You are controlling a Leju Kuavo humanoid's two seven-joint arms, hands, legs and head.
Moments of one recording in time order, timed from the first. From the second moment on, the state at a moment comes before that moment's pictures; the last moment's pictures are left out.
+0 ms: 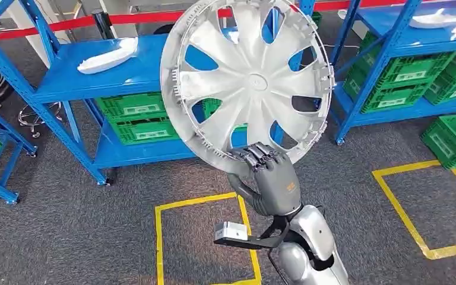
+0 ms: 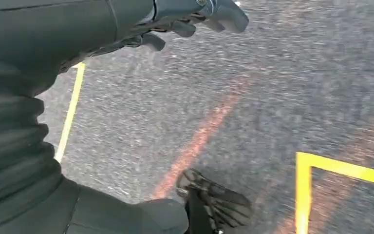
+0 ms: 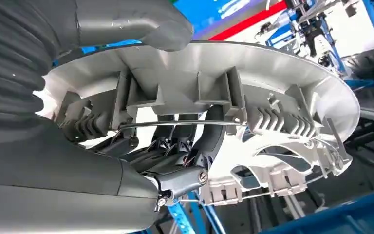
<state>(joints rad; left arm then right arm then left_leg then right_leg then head) -0.11 -0.24 1.22 -0.20 -0.97 0.47 -0.21 -0.05 0.11 0.47 -1.67 1.22 -0.15 -0.38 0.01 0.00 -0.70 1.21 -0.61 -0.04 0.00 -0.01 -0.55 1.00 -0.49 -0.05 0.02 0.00</state>
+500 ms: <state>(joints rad) -0.11 -0.24 1.22 -0.20 -0.98 0.46 -0.20 -0.04 0.11 0.46 -1.66 1.26 -0.15 -0.36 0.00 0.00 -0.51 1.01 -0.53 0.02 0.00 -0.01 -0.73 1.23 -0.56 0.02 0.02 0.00</state>
